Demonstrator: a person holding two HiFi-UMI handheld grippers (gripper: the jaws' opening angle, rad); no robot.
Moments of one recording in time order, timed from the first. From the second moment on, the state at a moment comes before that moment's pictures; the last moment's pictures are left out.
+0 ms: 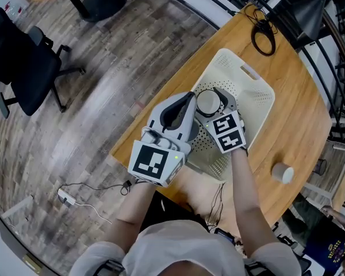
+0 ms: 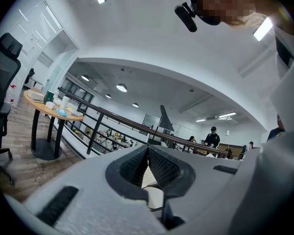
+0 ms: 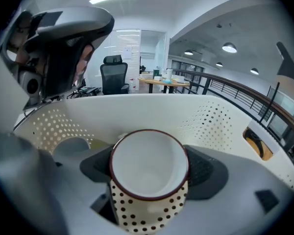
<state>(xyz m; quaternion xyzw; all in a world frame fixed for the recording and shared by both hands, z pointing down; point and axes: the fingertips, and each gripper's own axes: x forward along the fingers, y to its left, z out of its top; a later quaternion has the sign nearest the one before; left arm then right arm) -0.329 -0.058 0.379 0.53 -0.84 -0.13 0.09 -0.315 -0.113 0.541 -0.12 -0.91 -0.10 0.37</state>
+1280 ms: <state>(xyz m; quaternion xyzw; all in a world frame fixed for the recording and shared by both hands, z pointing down) -0.319 -0.061 0.383 0.55 -0.82 -0.12 0.09 -0.303 -0.106 0.546 -0.19 -0.88 -0.13 0.41</state>
